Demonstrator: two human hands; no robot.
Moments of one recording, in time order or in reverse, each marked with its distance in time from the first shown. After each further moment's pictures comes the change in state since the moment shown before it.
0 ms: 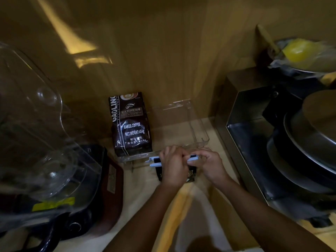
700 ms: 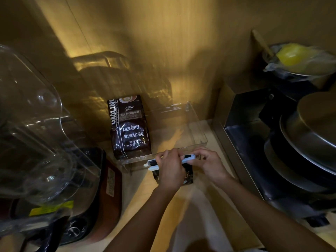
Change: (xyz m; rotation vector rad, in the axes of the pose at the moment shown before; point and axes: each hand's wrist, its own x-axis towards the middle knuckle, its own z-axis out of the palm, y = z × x) left_hand 0.000 -0.008 0.001 -0.023 -0.003 -0.055; right_hand 0.002 -0.011 -0.007 -0.125 -0.102 0.034
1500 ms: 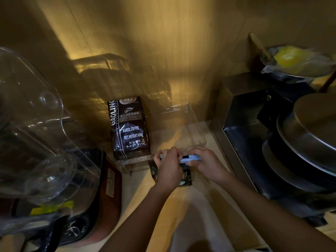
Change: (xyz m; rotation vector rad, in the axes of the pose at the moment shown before) left_hand 0.003 -0.009 -0.001 -0.017 -0.096 0.013; right_hand 0.001 -0.016 -0.006 -0.495 -0.123 -0.198
